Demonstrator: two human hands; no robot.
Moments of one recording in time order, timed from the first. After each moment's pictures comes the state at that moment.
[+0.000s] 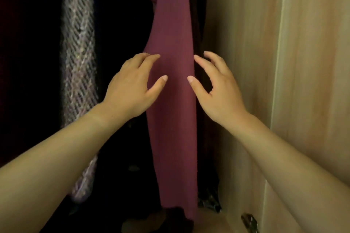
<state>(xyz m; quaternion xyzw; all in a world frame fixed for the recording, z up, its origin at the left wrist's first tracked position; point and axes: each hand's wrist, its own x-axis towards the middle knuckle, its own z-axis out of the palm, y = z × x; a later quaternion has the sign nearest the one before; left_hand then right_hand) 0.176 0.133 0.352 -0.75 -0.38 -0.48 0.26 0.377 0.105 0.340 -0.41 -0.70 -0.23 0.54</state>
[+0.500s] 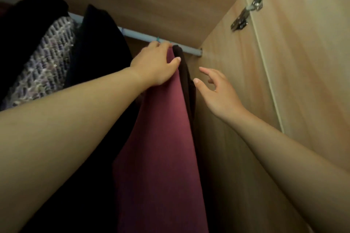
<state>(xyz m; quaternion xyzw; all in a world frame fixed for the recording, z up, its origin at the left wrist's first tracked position) 0.230 0.216 0.615 -0.72 -0.28 -0.56 0.30 0.398 0.177 0.544 -0.40 -0.63 -0.30 0.60</state>
